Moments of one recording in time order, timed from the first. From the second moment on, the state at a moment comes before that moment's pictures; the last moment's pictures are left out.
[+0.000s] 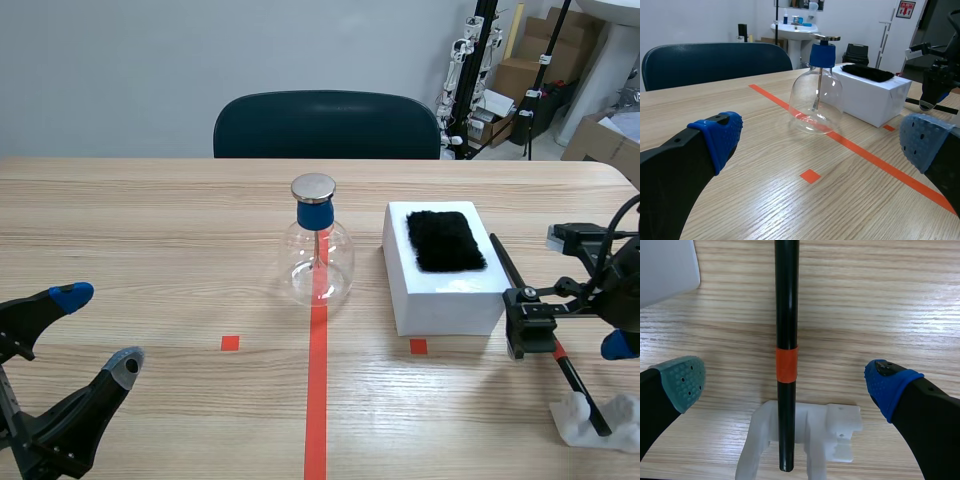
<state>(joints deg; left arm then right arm) 9.0 -30.8 16.0 47.4 5.7 -37.5 -79.8 10.0 23.7 -0.2 68.3 23.5 10.8 -69.0</state>
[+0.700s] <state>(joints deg) 9.0 -30.8 16.0 47.4 5.7 -37.5 -79.8 8.1 24.1 -0.2 68.3 23.7 11.9 -68.1</state>
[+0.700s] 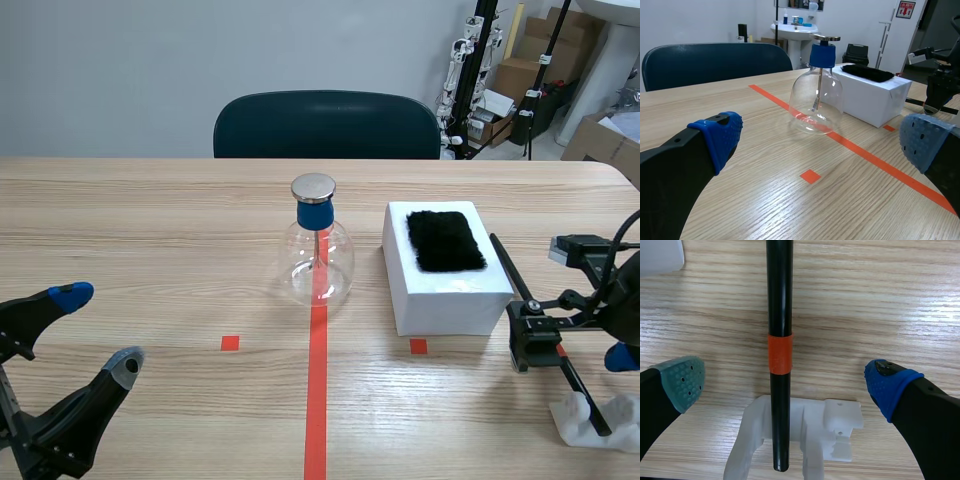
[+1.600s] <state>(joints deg) 9.0 -30.8 16.0 47.4 5.7 -37.5 -79.8 2.0 27.2 0.8 81.7 23.3 11.9 -60.9</state>
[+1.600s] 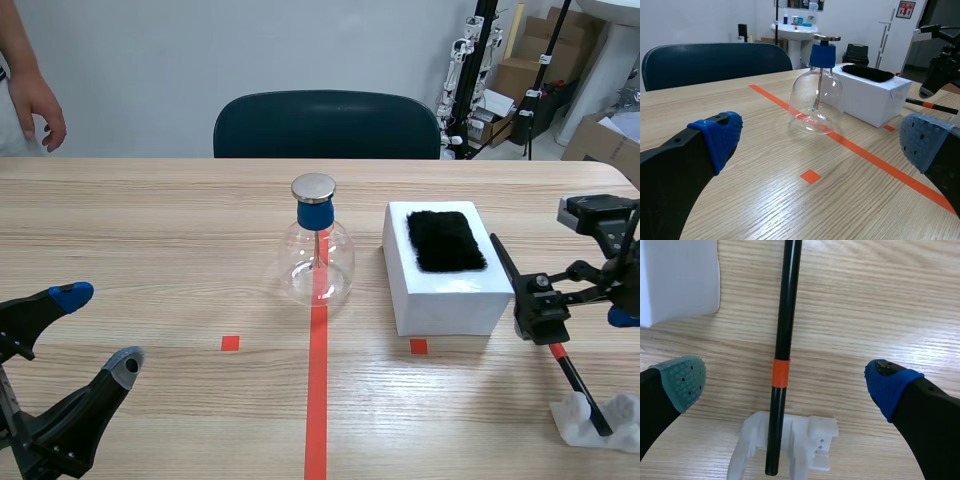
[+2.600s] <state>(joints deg) 21.9 -43.4 13.2 57.0 0.1 -38.0 -84.1 -32.1 41.7 4.4 104.9 21.9 24.9 -6.8</state>
